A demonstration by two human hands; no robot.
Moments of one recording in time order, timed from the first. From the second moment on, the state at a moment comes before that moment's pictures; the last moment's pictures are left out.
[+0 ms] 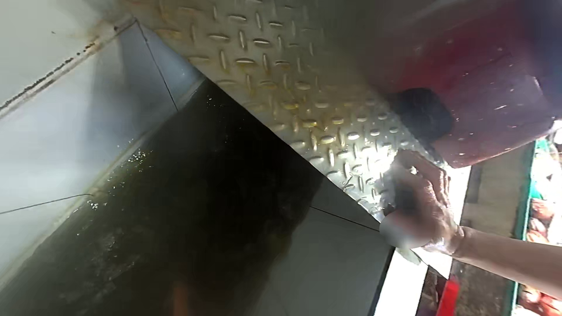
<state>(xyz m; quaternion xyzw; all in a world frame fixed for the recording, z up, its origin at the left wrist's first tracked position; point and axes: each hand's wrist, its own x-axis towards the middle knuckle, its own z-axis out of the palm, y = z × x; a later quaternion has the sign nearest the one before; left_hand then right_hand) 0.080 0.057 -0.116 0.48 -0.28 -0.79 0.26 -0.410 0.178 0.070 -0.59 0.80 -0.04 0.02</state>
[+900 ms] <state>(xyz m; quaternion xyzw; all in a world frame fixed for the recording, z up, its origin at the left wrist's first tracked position) -0.175 0.010 -0.253 0.64 -0.49 -0.59 0.02 -0.413 0.177 0.068 -0.60 0.80 -0.07 0.03</state>
